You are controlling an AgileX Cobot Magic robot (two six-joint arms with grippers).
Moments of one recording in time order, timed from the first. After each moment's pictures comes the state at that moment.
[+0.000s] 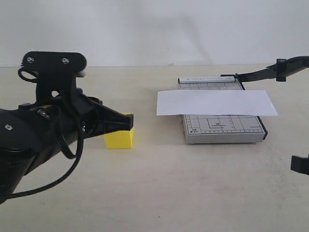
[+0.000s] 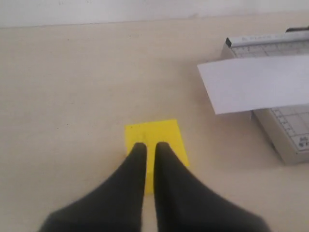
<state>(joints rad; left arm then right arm) -0.94 1.50 -0.69 -1.51 -0.66 1.05 0.09 0.99 -0.22 0.46 0.03 -0.27</state>
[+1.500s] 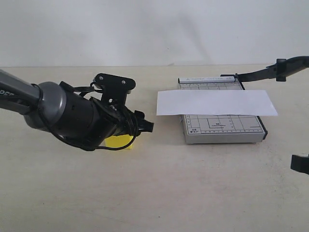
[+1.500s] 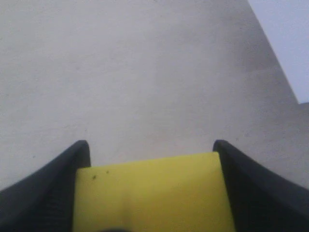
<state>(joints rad) -0.70 2.07 -1.07 -1.38 -0.45 1.06 0.09 0.99 -0.22 0.46 0.03 -0.26</state>
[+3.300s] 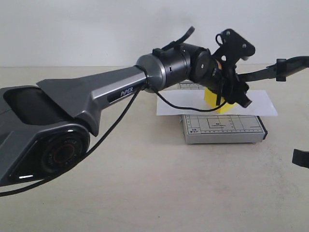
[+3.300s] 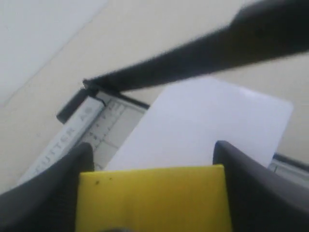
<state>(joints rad) -0.79 2.62 -2.37 -0.13 0.47 0.39 0.09 0.99 -0.22 0.46 -0.02 -0.25</state>
